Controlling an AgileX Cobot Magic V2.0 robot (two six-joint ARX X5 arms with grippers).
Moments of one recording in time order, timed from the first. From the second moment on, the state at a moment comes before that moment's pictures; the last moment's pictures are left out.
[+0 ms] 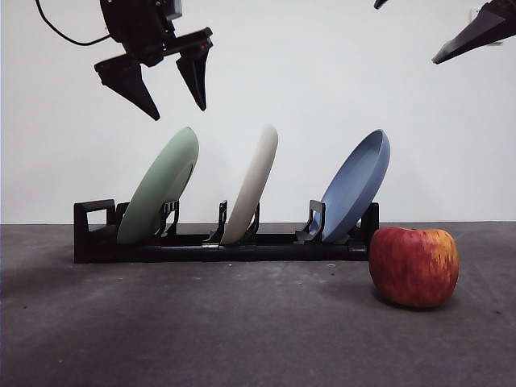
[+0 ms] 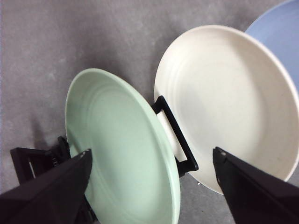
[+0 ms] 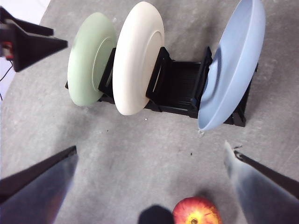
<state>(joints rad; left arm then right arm) -0.32 1.97 2.04 -0.95 0.09 -0.04 0.12 1.40 1.46 -0.85 -0.54 0.11</state>
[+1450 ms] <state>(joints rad) -0.33 2.07 2.04 -0.92 0.13 -0.04 0.12 1.40 1.47 -0.87 -0.50 0.11</state>
